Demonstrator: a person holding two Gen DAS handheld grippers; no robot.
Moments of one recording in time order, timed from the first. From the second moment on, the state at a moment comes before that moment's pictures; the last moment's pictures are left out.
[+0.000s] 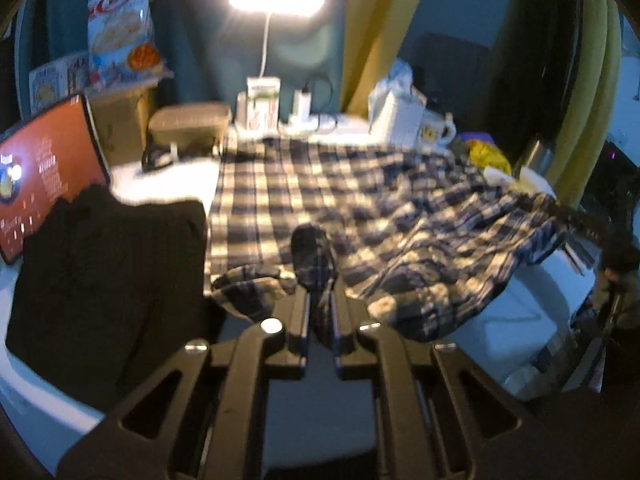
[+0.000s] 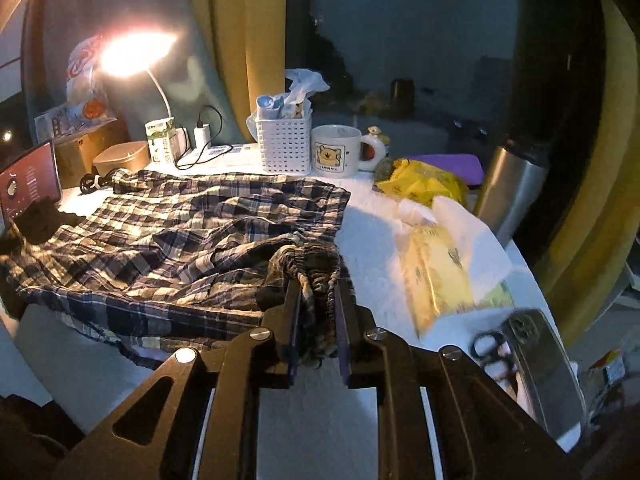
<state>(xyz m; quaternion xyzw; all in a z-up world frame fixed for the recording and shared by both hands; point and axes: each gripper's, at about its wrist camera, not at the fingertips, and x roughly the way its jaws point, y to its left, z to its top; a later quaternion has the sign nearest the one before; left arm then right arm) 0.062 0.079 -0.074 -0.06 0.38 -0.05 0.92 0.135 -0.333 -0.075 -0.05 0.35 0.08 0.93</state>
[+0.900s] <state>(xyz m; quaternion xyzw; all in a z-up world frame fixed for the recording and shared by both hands) 0.017 0.147 -0.064 -0.13 0.33 0.03 0.93 0.104 -0.341 -0.103 0.00 0.34 0.04 0.94</state>
